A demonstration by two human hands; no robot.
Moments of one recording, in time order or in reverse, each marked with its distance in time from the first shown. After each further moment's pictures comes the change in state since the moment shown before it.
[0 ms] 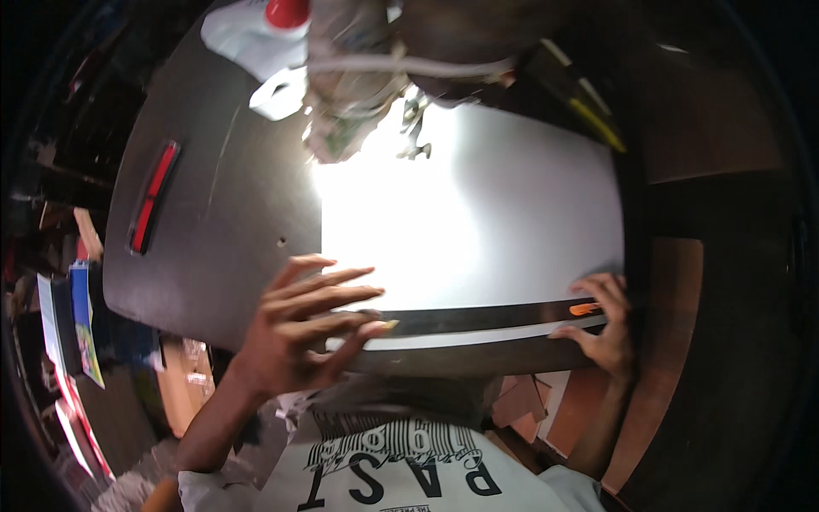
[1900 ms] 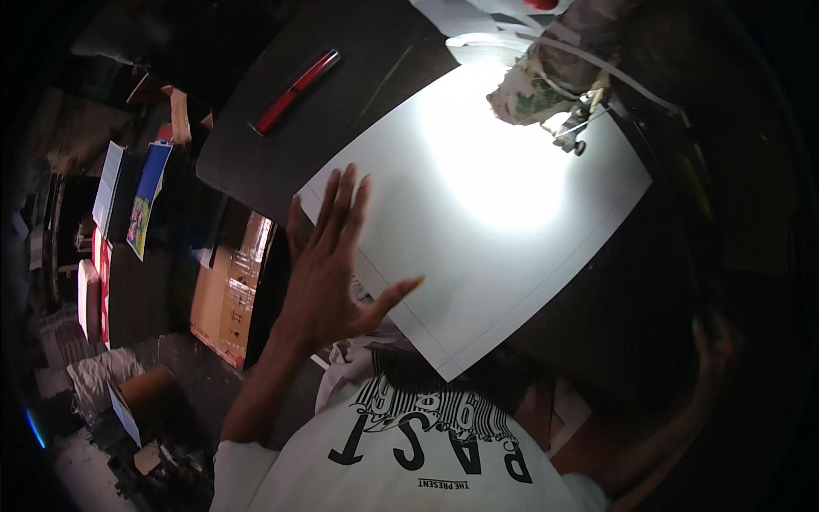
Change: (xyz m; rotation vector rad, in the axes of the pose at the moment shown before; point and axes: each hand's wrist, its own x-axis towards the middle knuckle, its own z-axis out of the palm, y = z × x) left_hand -0.084 0.029 -0.022 0.487 0.061 -0.607; right_hand -0.005 0.035 -0.087 0.200 0.218 0.253
